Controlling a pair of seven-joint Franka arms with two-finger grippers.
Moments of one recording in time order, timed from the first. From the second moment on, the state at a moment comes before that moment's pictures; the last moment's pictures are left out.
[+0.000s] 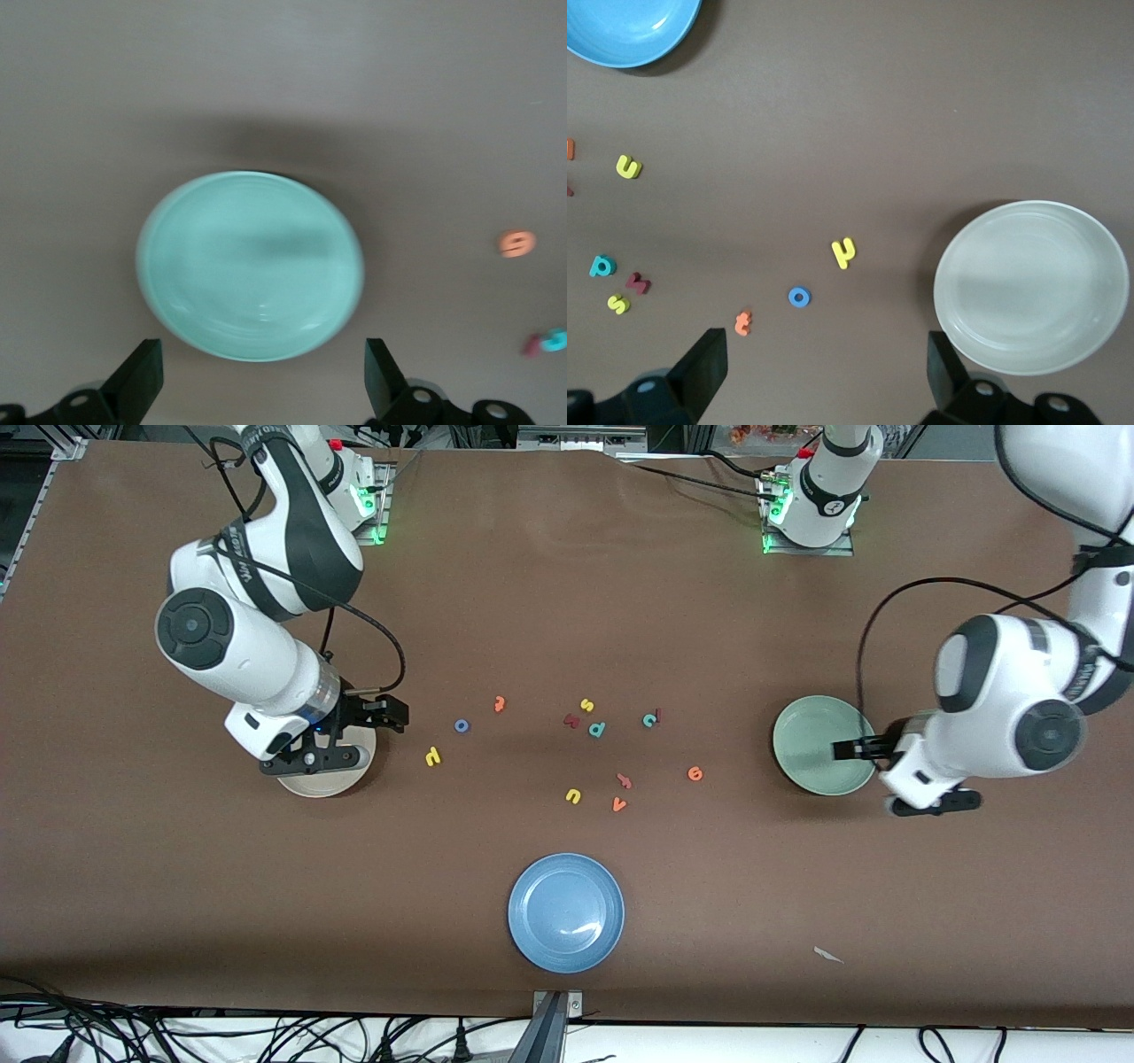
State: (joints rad) left arm 0.07 0.43 -0.21 -1.68 0.02 1.84 -0.31; right arm 0.27 0.34 0.09 -1.66 0.08 1.98 0.24
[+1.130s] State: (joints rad) left arm -0.15 0.71 -0.27 -1.69 0.10 2.32 -1.10; right arm 0.25 0.50 0.18 -1.94 -0.01 2.45 0.19
